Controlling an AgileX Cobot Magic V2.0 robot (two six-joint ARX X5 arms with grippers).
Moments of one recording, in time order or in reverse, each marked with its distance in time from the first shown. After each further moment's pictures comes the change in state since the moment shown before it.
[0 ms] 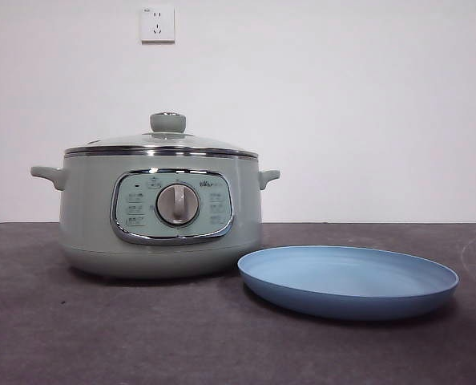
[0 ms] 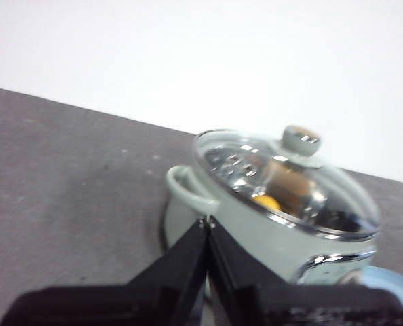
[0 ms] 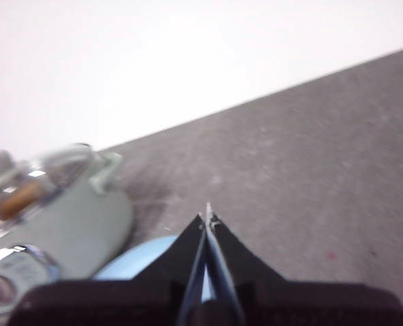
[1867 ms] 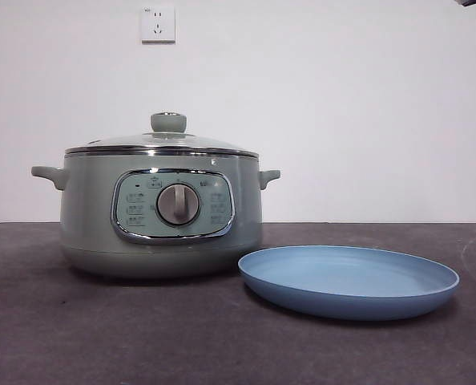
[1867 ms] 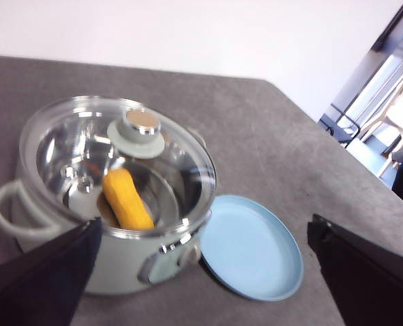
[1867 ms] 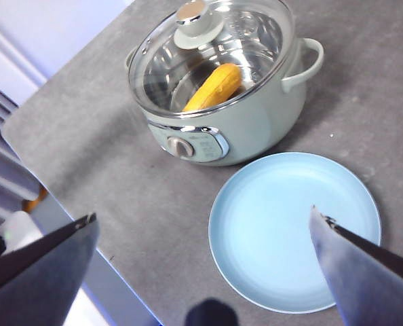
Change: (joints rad) left arm 0.000 0.663 0.719 -0.417 0.444 0.208; right arm 0.162 0.877 0.961 -0.730 -0.398 -0.476
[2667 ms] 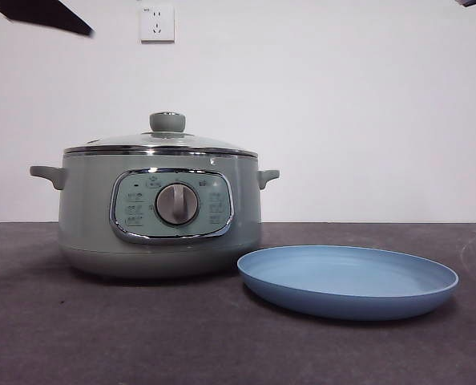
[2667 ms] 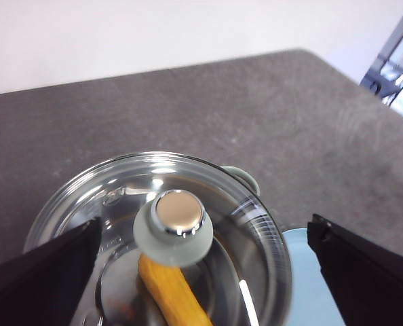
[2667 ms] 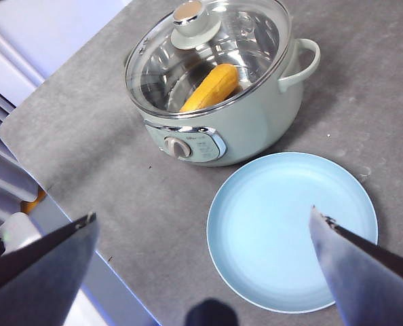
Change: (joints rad) left arm -0.319 0.617 0.354 0.206 -0.334 0.107; right arm 0.000 0.000 0.000 0.001 0.000 -0.002
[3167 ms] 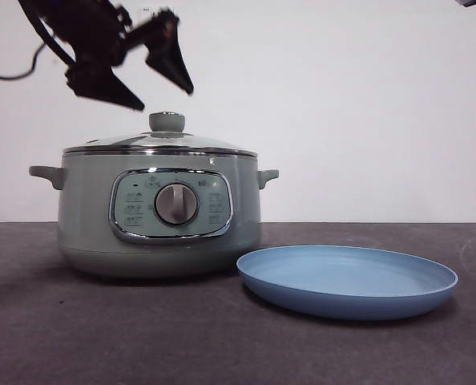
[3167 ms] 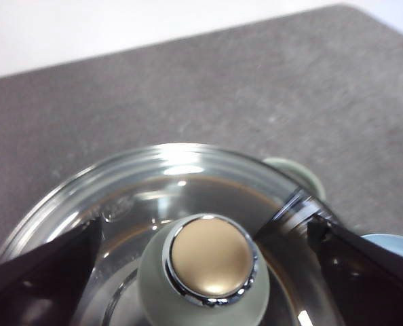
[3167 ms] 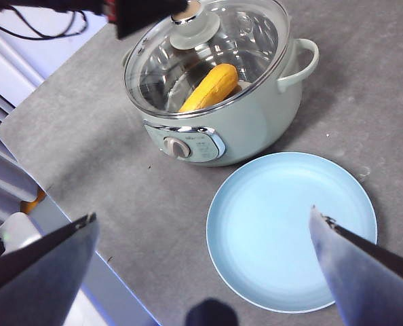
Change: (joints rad) left arm -0.106 0.285 0.015 0.218 -0.166 0.027; right arm 0.000 0.000 0.000 0.000 0.000 0.000
